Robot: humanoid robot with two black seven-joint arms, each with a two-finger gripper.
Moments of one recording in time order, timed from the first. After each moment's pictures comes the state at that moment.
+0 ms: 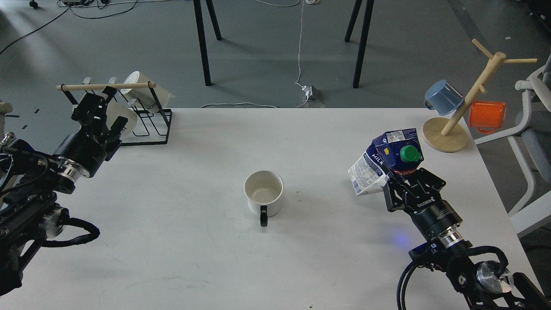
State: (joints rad) left arm -0.37 0.57 -0.84 -0.98 1.07 -0.09 -0.49; right arm 0.03 -0.09 1.34 1.07 0.53 0.49 -0.49
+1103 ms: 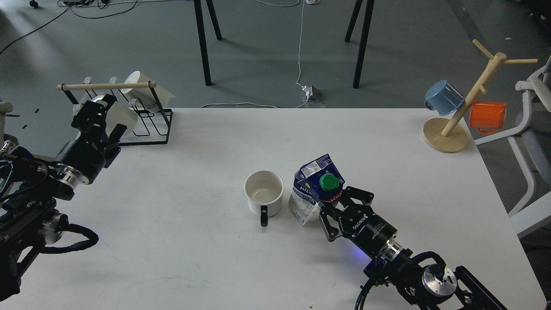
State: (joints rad) left arm -0.35 0.57 -0.84 -0.98 1.07 -0.09 -0.49; right arm 0.02 0.00 1.18 1.07 0.27 0.49 -0.49
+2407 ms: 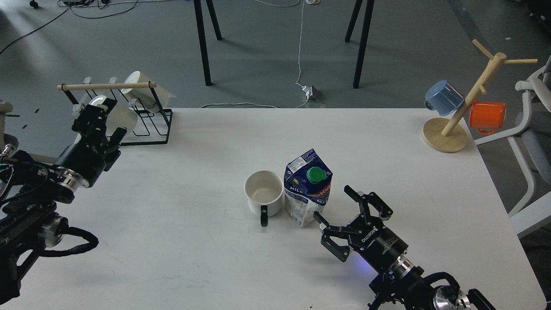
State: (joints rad) left arm -0.34 0.57 -0.84 -0.98 1.07 -0.09 -0.49; right arm -0.20 -0.02 1.27 1.28 0.26 0.49 -0.49
